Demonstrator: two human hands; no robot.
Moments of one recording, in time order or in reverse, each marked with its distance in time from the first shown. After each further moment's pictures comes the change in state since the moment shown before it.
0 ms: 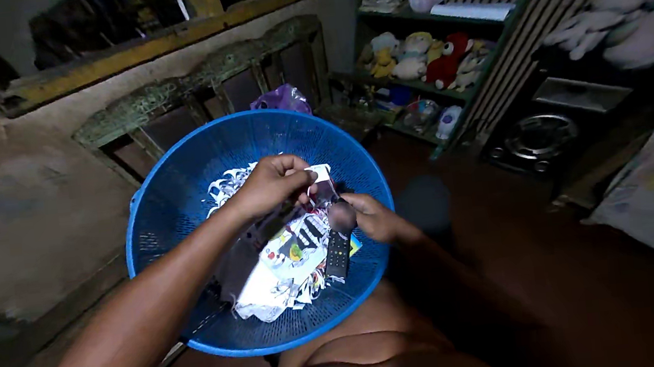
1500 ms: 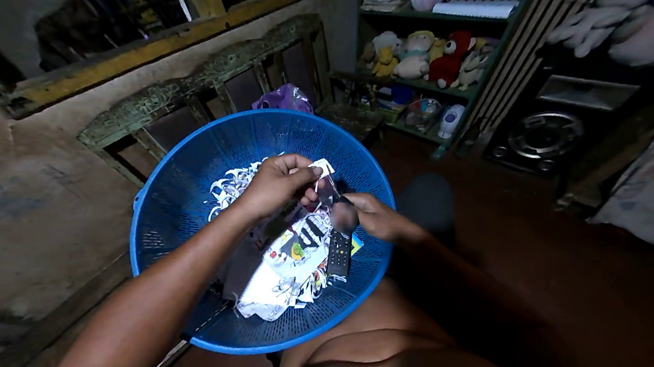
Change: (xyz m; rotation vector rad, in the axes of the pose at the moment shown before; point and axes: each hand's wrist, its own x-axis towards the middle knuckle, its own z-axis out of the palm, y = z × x) left_hand 0.003 -0.001 0.008 -0.130 0.025 -0.028; right_hand 0.000 -0.002 -0.001 0.033 -0.017 0.017
